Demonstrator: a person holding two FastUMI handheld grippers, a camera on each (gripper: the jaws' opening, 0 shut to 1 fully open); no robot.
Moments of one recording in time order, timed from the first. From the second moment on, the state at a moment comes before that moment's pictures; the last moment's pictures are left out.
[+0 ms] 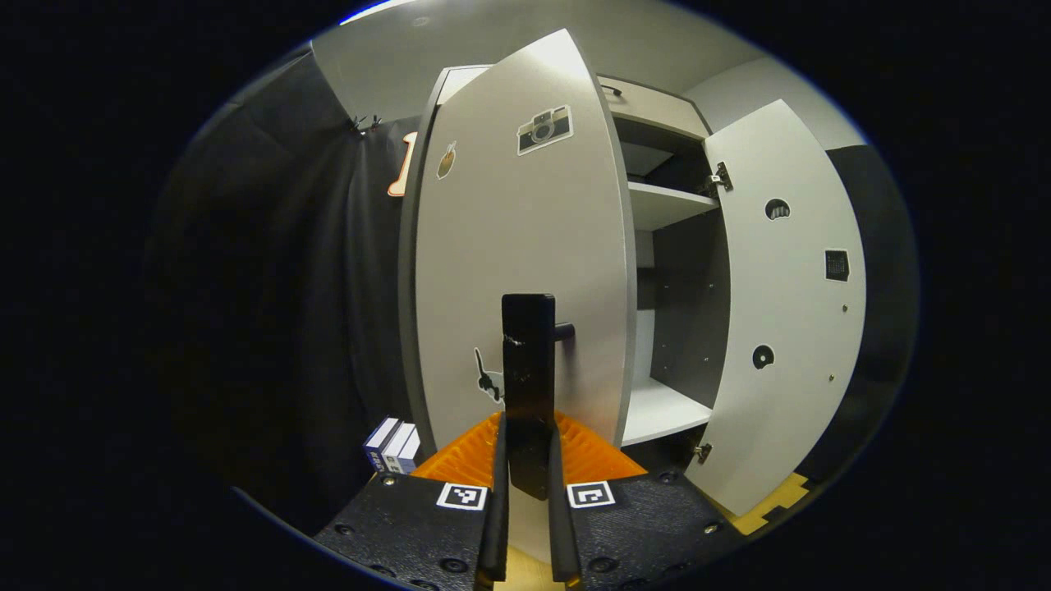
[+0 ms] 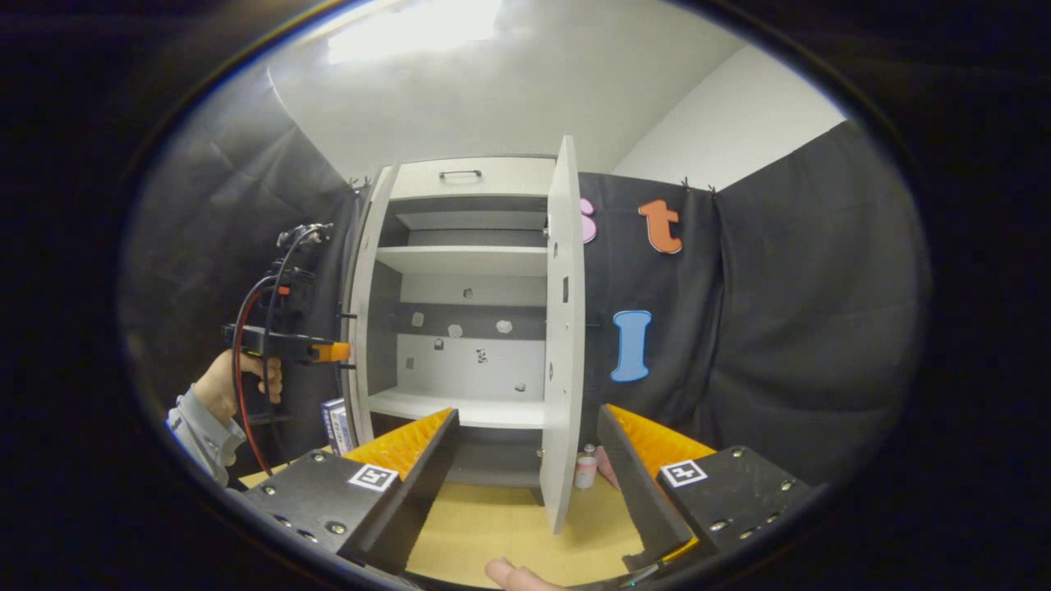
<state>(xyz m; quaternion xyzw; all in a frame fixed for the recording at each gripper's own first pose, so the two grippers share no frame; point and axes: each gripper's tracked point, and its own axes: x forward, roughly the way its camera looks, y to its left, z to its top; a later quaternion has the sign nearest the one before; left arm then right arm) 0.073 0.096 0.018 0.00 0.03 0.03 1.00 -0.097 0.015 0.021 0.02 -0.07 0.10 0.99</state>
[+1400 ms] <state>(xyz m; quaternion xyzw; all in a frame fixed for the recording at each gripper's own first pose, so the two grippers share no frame) 0.010 0.226 0.005 0.00 0.04 0.07 1.00 -0.091 0.076 0.003 0.03 -0.06 0.15 0.99</state>
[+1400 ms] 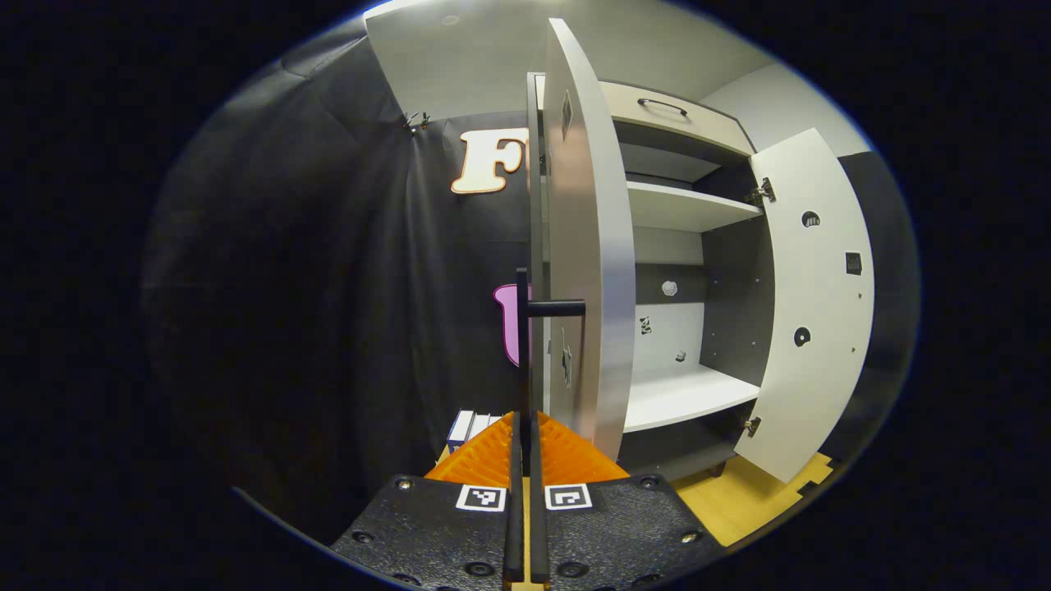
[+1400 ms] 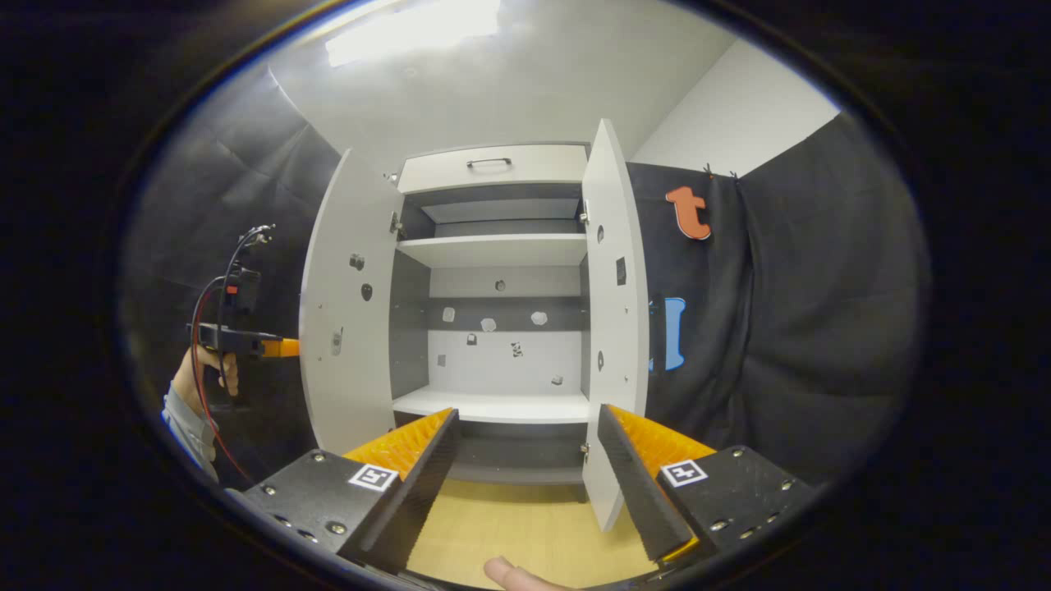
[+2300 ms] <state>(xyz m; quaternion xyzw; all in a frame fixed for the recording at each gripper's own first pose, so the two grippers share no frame) -0.115 0.144 0.022 -0.01 0.00 0.11 0.99 -0.107 0.050 0.015 0.02 -0.07 0.12 0.99</state>
